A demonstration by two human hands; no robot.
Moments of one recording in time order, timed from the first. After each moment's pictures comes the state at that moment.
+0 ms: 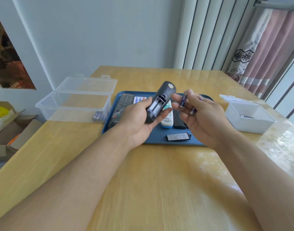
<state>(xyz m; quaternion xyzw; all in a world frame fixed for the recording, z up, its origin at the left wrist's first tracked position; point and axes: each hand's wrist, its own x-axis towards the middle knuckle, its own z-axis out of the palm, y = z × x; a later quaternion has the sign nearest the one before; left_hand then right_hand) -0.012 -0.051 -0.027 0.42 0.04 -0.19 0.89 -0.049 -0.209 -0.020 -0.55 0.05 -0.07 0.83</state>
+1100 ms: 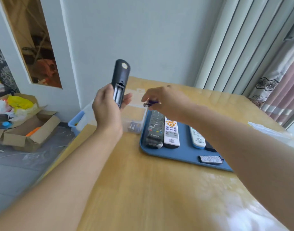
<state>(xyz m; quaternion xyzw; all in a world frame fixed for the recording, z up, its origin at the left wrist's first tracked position) 0.028 0.086 -0.009 0.39 0.07 0.23 0.89 0.053 -0.075 0.037 -0.95 -0.24 -0.08 0.16</state>
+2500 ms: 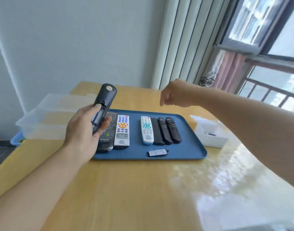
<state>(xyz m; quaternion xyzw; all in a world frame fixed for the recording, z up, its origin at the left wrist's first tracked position) -0.008 0.026 -0.010 0.44 0.07 0.03 0.90 0.016 -0.232 0.102 -0.99 -0.09 -0.01 -0.05</state>
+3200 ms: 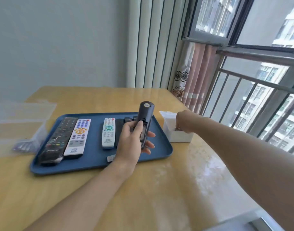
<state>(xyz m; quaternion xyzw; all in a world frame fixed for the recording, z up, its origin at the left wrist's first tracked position) -0.048 -0.174 -0.045 0.56 -0.11 -0.11 0.81 -0.008 -0.412 -0.004 -0.98 0.12 0.08 -0.17</state>
